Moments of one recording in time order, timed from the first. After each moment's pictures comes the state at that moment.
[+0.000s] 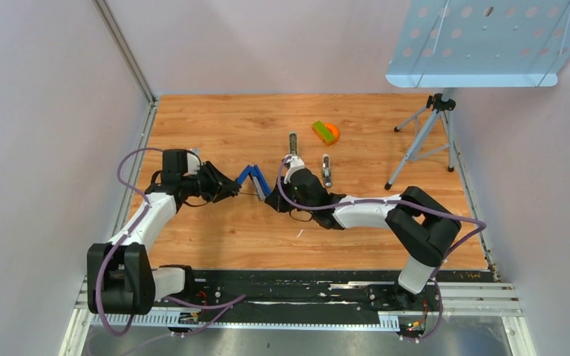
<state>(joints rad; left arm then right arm) -0.03 1.20 0.66 -0.26 0.62 -0.85 0.92 1.71 0.85 0.43 -0.03 0.60</state>
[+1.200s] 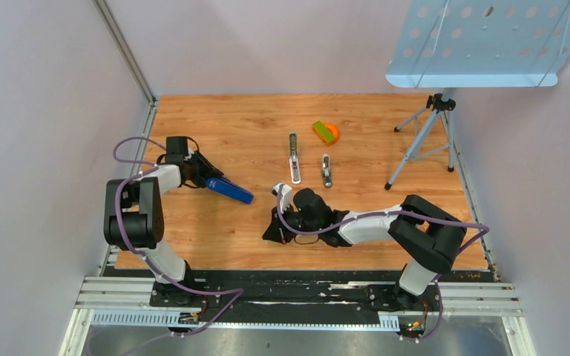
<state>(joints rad) 0.09 1.67 0.86 -0.10 0.30 -0.76 1.01 1.65 0.68 0.53 -0.39 0.49</state>
